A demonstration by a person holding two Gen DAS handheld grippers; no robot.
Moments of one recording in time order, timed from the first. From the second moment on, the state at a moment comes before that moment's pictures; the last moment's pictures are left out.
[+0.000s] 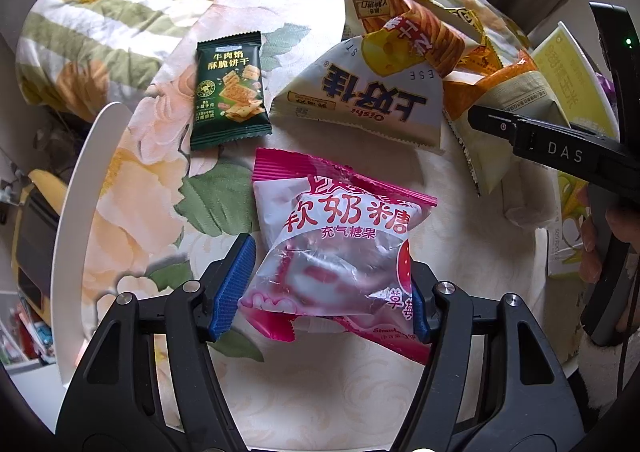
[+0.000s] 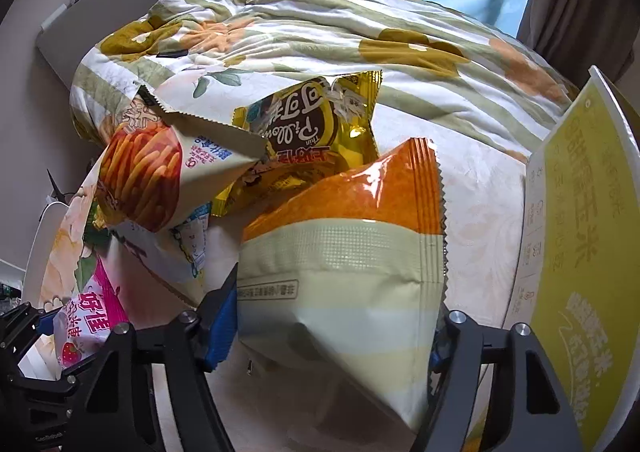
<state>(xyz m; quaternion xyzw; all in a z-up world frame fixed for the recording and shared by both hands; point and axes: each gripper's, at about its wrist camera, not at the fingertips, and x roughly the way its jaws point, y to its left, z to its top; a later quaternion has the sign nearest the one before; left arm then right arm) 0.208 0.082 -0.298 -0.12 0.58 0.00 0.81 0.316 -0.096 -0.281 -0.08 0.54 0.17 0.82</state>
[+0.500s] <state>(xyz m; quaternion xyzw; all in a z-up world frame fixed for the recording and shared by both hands) 0.207 0.073 -0.227 -0.08 0.54 -0.06 0.84 0.266 -0.116 -0.215 -0.01 0.52 0.16 0.84</state>
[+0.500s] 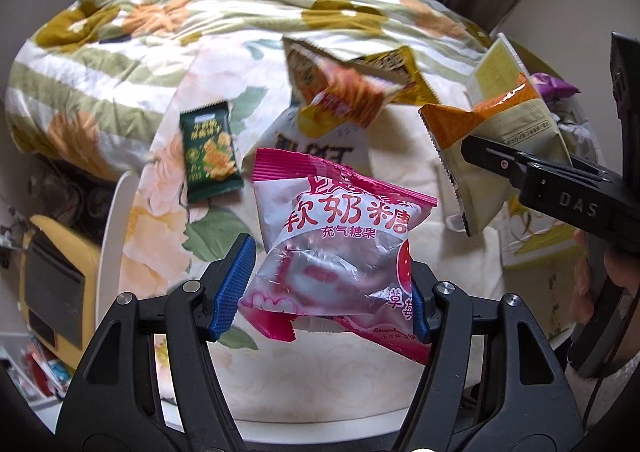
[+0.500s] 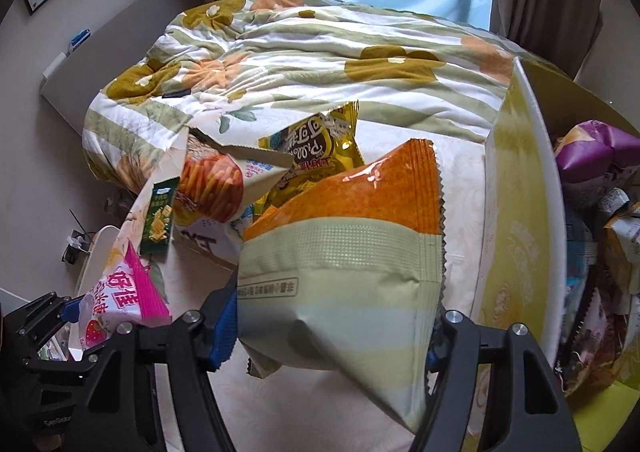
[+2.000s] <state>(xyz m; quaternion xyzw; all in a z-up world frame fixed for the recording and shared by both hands) 0.233 -0.221 -0.147 0.06 0.45 -0.18 0.87 0.183 -0.415 -0.131 0.11 0.44 0.05 0.89</state>
